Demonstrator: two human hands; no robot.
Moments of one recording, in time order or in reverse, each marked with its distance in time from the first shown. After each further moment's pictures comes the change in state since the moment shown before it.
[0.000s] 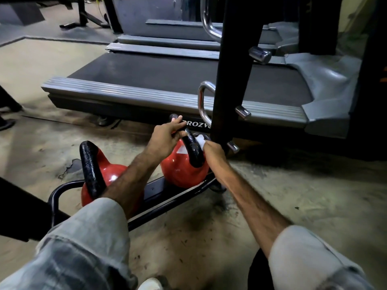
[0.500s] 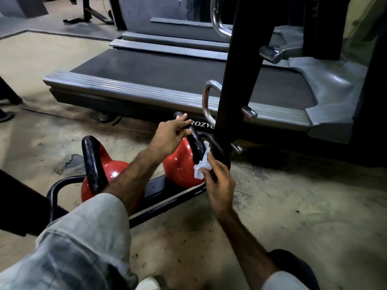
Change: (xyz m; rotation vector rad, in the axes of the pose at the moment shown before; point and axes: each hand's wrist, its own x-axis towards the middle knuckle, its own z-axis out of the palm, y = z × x) left_hand 0.002 -0.007 0.000 0.013 -0.013 0.020; right_hand -0.066 0.069 0.015 0.007 0.342 -0.519
